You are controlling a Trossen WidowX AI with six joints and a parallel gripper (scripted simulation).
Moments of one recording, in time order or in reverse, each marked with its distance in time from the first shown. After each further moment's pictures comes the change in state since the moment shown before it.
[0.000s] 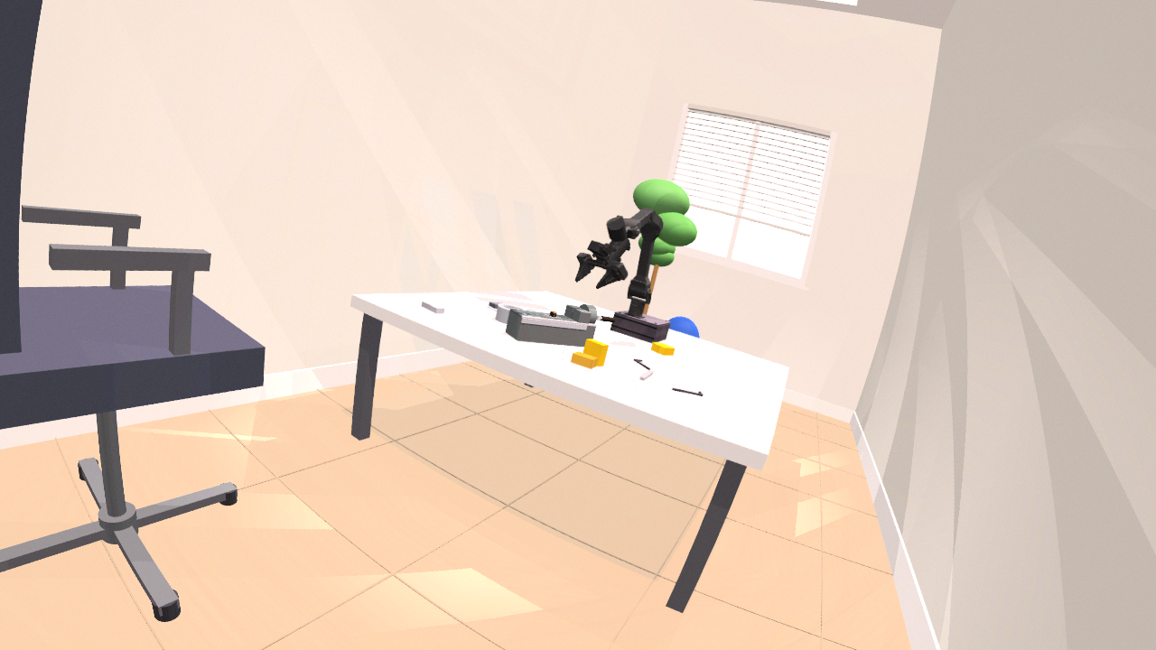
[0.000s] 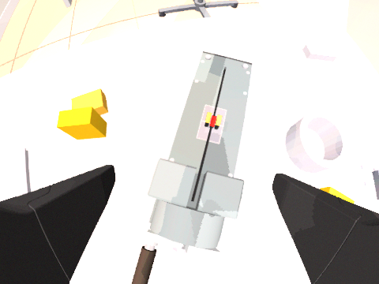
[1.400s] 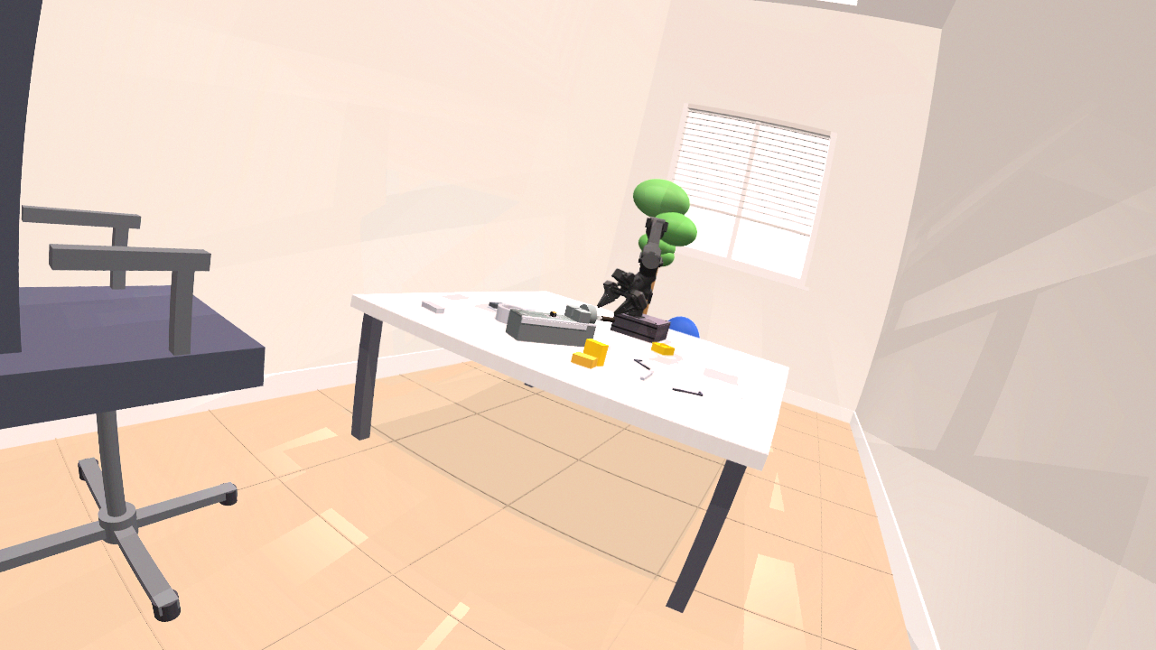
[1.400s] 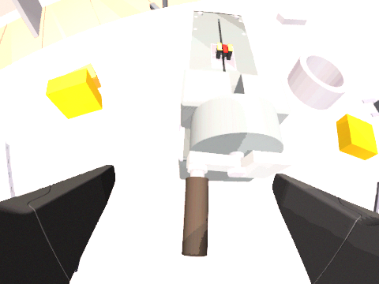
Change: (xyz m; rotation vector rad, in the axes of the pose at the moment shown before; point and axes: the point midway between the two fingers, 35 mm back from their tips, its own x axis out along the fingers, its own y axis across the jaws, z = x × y) arm 0.013 0.048 -0.103 0.155 -0.117 -0.145
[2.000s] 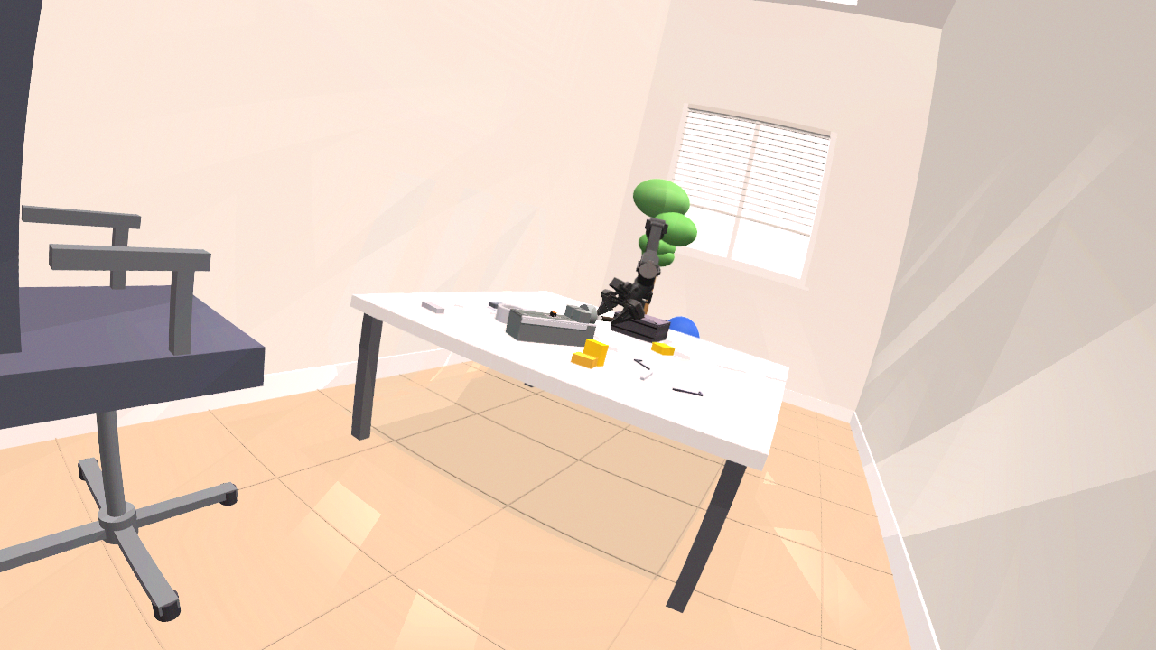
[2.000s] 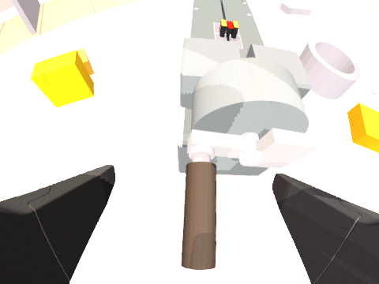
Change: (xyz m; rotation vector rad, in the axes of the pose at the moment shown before) arm 0.022 0.000 -0.021 0.000 0.002 -0.003
